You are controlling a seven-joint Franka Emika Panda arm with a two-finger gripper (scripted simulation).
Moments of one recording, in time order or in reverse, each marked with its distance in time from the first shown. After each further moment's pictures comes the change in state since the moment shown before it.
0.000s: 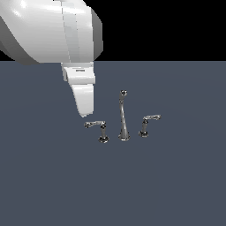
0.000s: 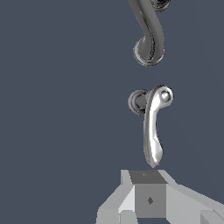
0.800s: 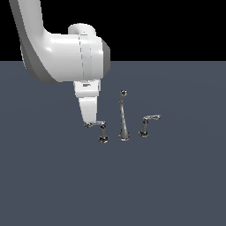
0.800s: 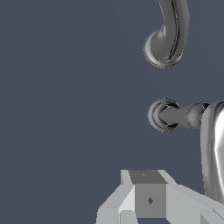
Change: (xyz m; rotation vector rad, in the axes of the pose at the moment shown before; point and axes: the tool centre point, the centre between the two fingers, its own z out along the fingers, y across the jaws) arm 0.027 -0.025 0.042 0.000 0.011 0.164
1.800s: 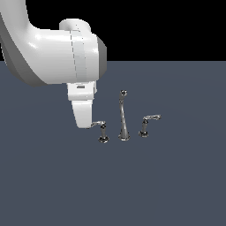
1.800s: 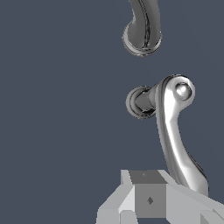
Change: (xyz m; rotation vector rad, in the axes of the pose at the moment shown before) arm -0.016 0.028 -0.002 0.008 -0.004 -0.008
